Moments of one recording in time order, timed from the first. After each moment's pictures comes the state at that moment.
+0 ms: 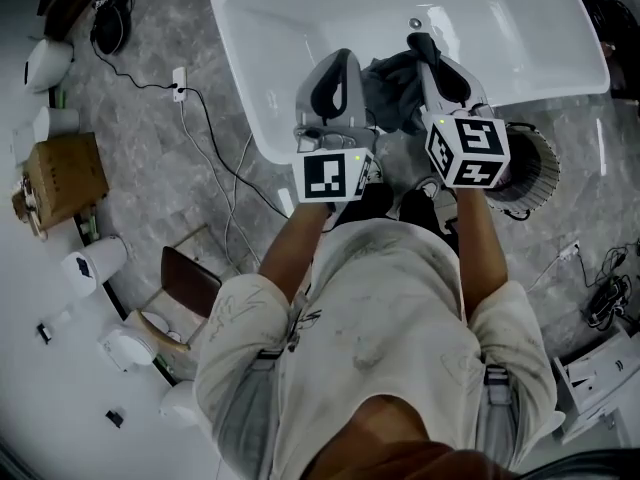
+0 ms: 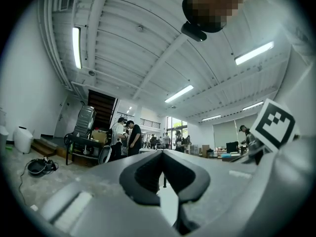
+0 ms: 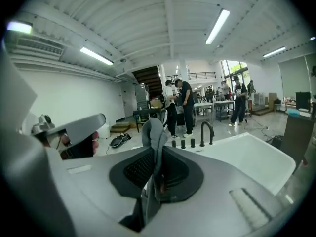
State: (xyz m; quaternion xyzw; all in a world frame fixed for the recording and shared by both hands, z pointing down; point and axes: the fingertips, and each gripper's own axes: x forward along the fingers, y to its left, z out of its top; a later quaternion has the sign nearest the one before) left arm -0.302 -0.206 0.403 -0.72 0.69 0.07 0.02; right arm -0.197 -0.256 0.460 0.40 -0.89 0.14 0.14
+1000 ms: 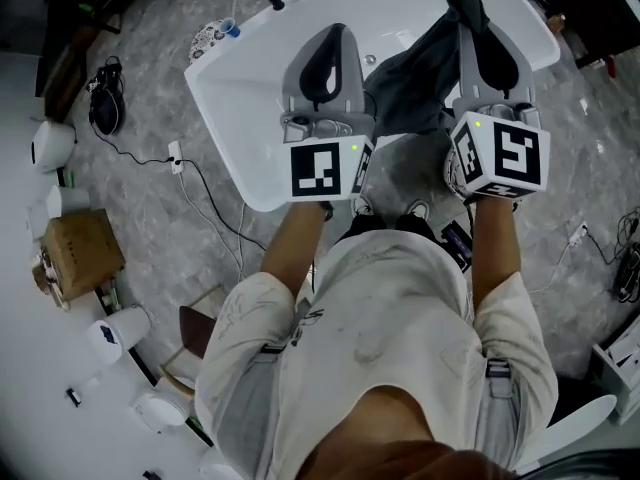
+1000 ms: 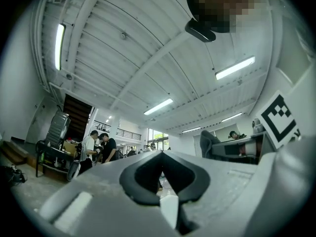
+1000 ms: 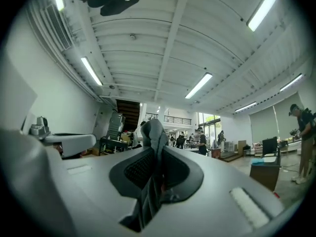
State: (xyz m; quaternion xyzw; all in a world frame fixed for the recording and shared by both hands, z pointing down) left arm -0.154 -0.252 0.264 -0.79 0.59 0.10 0.09; right arm -0.010 -0.280 0.252 0.56 -0.83 -0.06 -0.02
